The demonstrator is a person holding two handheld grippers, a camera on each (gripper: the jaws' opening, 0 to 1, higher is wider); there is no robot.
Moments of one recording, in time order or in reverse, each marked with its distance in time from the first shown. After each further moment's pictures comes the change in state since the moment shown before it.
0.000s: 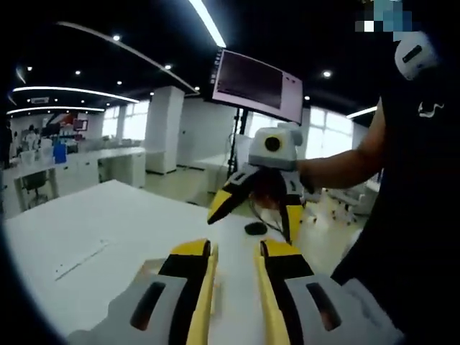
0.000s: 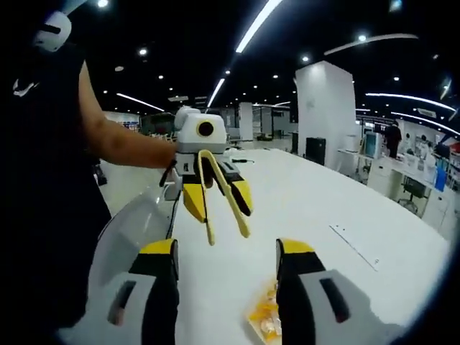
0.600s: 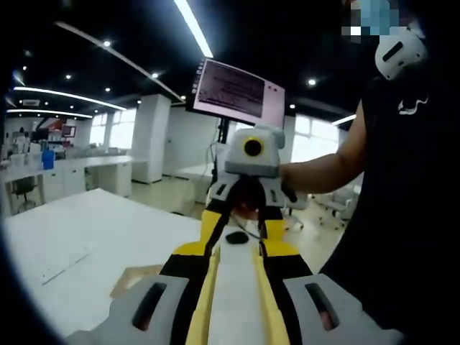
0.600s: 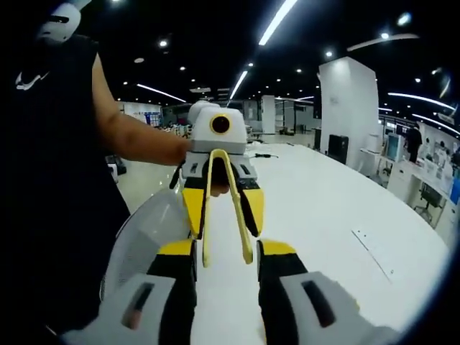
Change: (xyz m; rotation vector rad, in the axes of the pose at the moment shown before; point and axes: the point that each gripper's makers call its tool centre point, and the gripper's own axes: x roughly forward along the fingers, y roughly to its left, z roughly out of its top) left arm 0.002 -0.034 0.005 0.011 -0.055 -0.087; right arm 0.017 0.033 0.008 -0.030 0.049 0.116
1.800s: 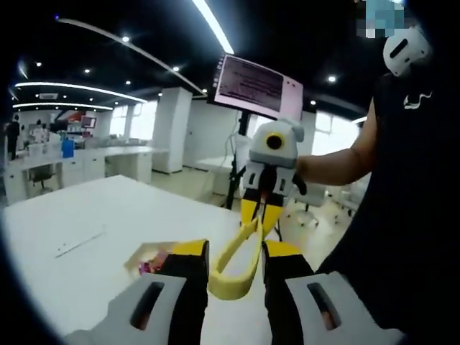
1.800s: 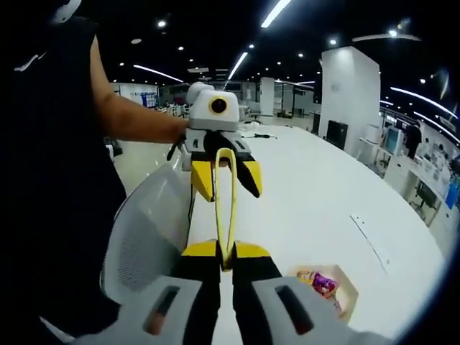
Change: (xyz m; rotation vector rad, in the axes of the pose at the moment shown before) left arm -0.044 -0.001 -0.030 -0.042 0.041 0.141; right arm 0.004 0.018 -0.031 -0.040 0.156 -0.025
